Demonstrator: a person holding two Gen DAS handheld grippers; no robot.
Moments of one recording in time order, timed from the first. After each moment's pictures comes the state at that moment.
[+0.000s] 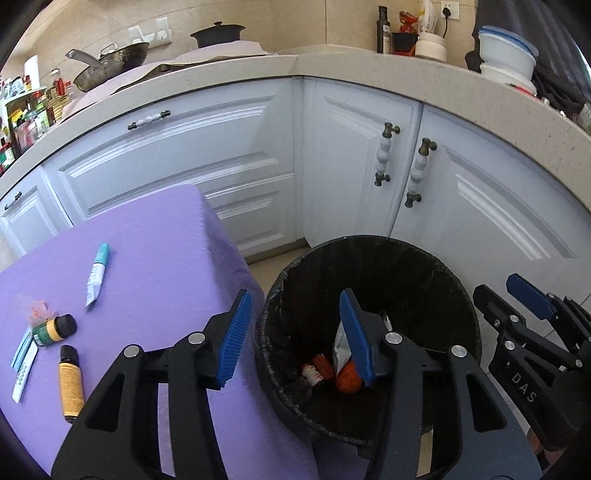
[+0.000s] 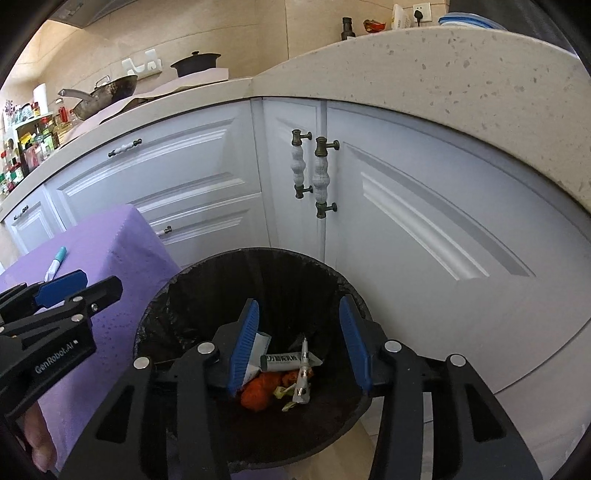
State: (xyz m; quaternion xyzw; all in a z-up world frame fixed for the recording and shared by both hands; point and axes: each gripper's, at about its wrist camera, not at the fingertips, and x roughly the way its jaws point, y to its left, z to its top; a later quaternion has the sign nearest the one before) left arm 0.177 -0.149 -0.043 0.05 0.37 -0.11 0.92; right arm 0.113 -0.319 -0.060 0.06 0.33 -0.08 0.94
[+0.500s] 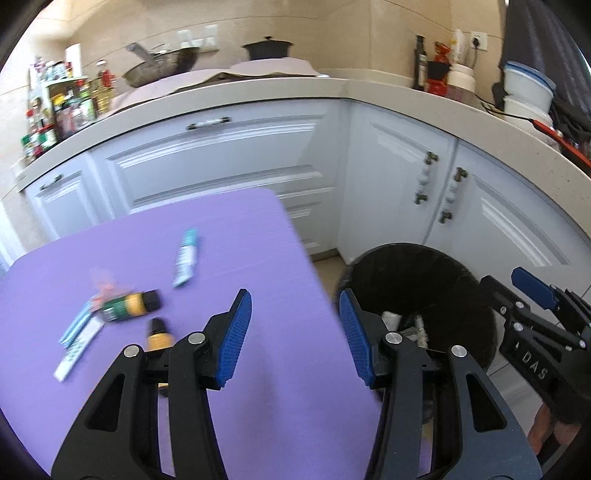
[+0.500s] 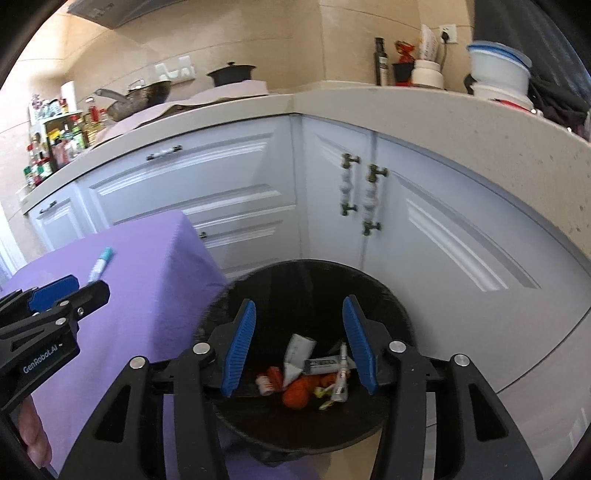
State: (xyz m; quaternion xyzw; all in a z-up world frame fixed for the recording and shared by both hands) left arm 0.135 -0.064 -0.014 0.03 0.35 -0.05 0.93; right arm 0.099 -0.263 -0.032 0.05 0.31 -0.03 0.95
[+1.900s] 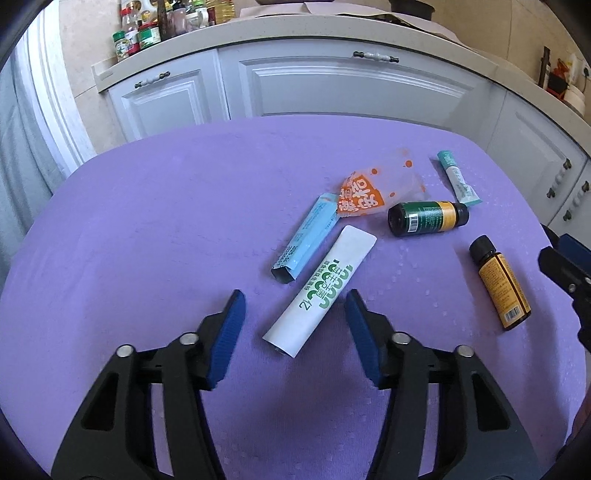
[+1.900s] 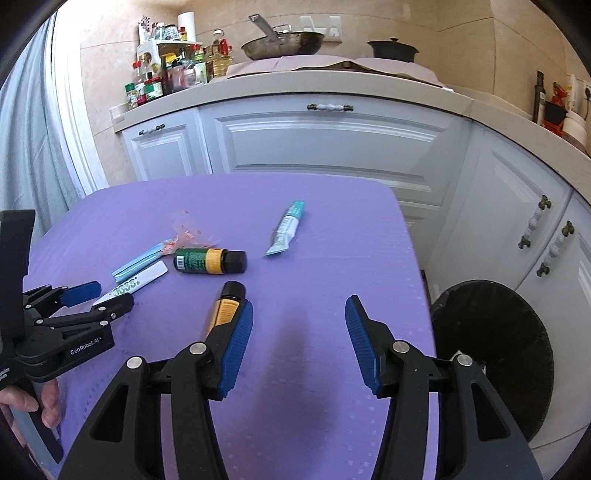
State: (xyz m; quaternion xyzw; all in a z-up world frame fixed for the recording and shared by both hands) left arm 0.125 0.159 -0.070 -0.02 0.44 0.09 0.89; right arm 0.132 -0.054 -0.045 -0.04 0.36 0.15 0.92
